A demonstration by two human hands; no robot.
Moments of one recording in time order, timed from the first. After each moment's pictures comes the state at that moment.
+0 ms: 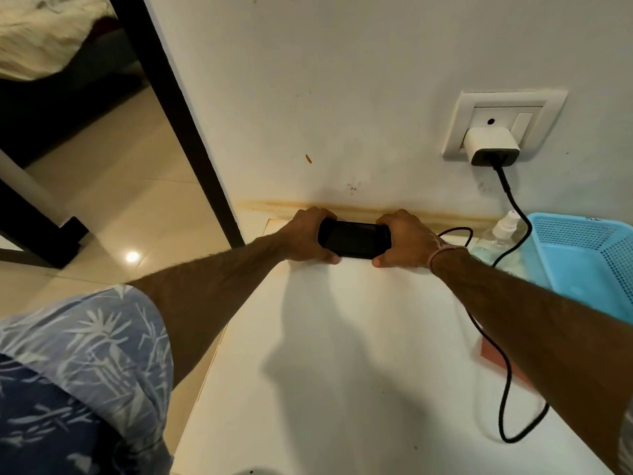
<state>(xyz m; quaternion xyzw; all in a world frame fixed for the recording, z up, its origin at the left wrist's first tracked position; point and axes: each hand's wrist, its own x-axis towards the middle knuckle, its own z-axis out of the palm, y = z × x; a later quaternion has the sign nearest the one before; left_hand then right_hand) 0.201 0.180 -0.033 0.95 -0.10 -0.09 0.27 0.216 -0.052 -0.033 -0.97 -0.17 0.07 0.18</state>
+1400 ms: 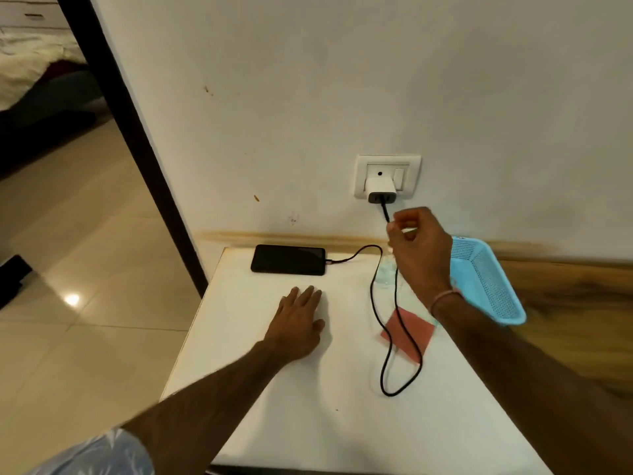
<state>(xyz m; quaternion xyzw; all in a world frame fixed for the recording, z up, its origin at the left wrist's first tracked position) 0.060 0.076 -0.052 0.97 -0.11 -0.11 0.17 0.089 -0.129 0.085 -0.82 0.03 -0.28 0.49</state>
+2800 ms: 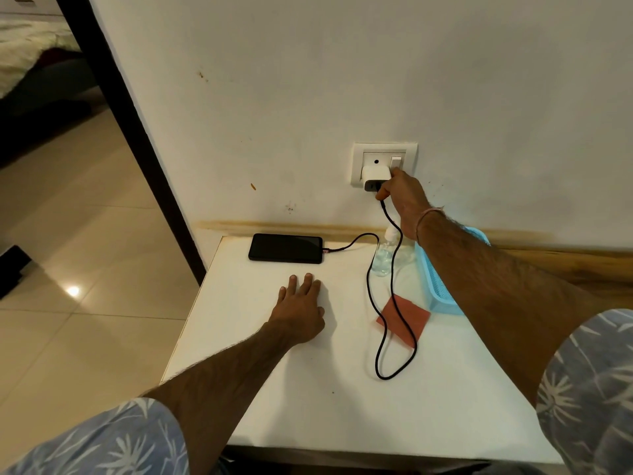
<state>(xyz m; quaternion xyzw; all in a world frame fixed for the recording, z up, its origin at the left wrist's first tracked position) 0.065 0.063 -0.048 0.97 -0.09 -0.17 0.14 0.176 -0.130 0.120 -0.84 0.10 -0.02 0.54</state>
